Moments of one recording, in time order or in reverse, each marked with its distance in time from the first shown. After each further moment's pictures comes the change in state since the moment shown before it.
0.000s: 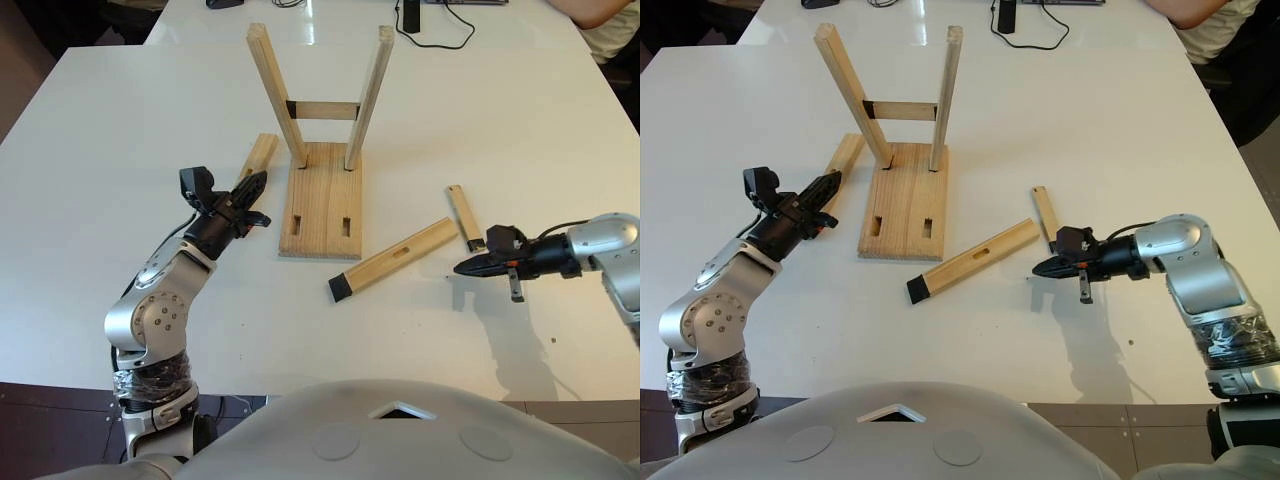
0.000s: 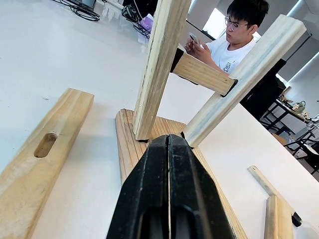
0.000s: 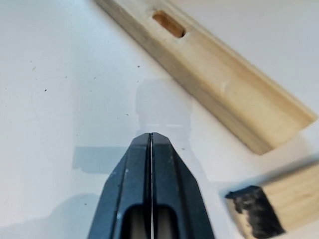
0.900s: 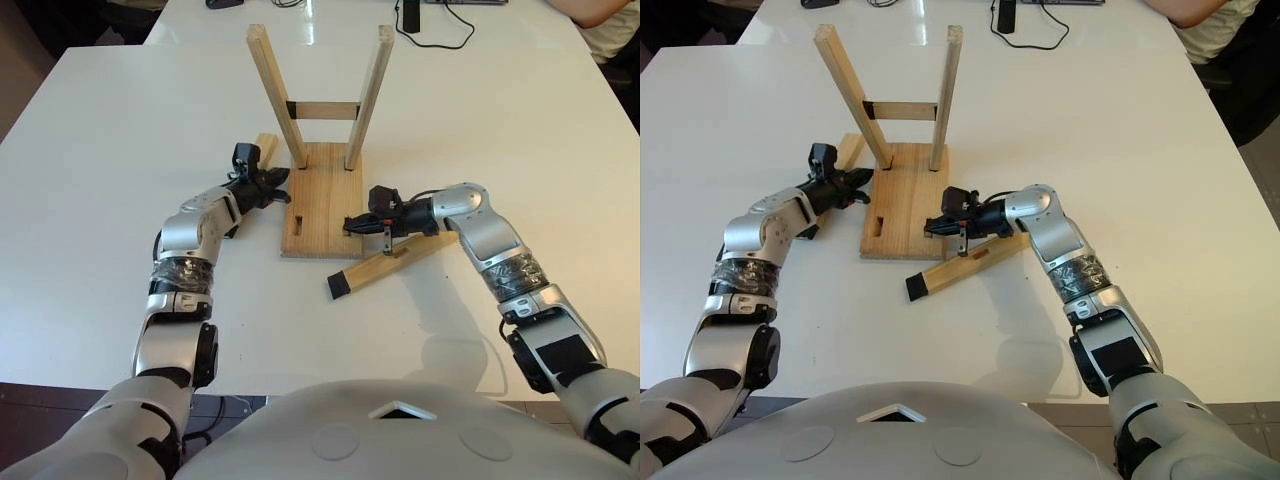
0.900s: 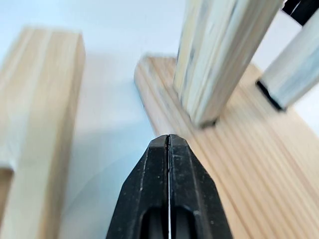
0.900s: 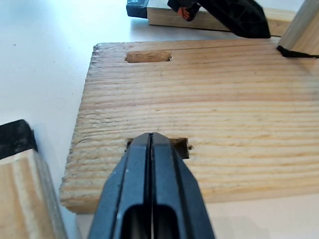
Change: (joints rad) left arm -0.513 0.074 -0.215 0.877 0.374 -0.229 -0.170; right arm -0.395 0.578 0.215 0.342 -0.131 -0.033 -0.221
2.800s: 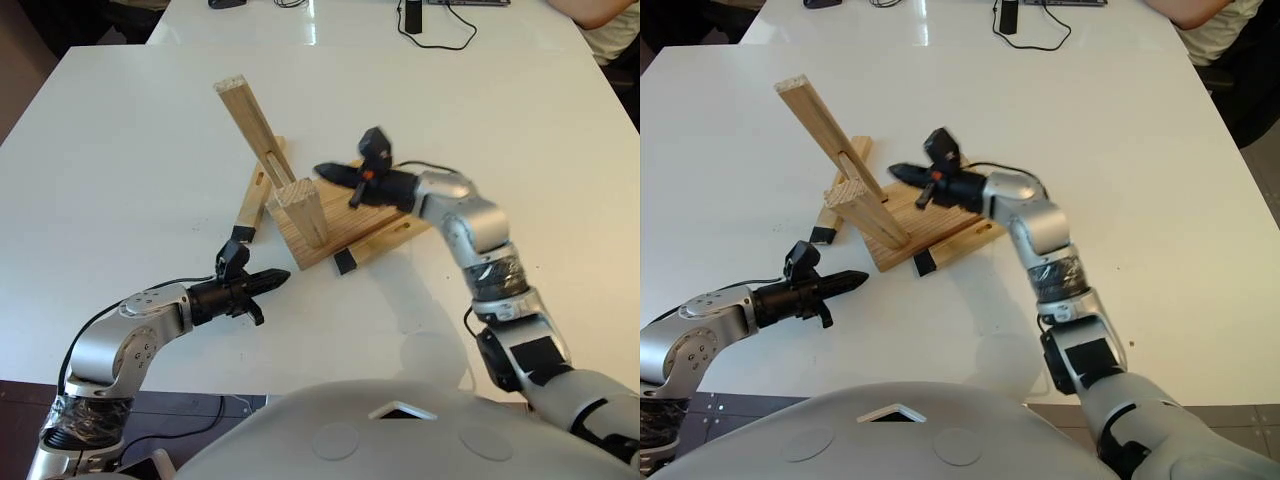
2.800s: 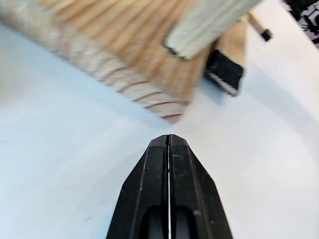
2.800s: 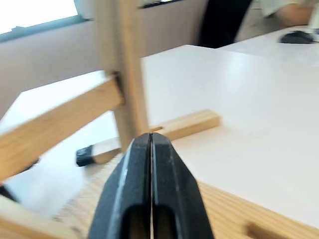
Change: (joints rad) left arm 0.744 0.360 -0.056 -0.880 -0.304 0.296 -0.252; right arm -0.092 0.098 -0.193 -0.084 0.226 0.236 -0.404
